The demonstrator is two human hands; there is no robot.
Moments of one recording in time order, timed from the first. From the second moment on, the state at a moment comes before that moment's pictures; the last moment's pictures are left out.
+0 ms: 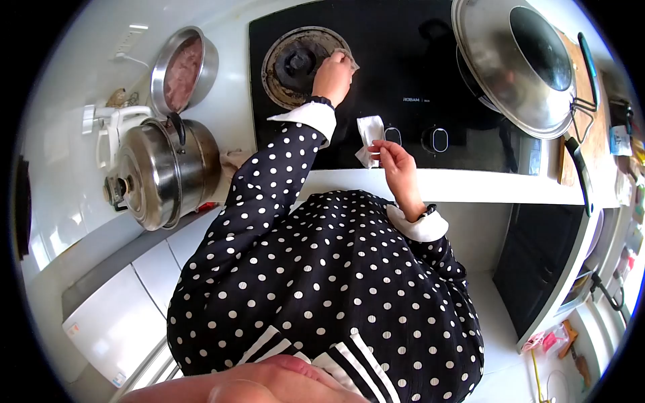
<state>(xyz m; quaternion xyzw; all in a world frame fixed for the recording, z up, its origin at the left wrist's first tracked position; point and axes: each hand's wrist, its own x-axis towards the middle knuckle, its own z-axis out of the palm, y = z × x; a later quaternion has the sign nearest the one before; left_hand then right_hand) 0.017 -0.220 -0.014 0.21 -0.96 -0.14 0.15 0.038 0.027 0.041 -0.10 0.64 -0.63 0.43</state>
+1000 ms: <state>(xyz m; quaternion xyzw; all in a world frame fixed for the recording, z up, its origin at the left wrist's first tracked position) 0.033 -0.208 -0.010 0.23 -0.91 -0.26 0.21 0.034 0.033 0.029 -0.09 0.64 -0.63 0.43</state>
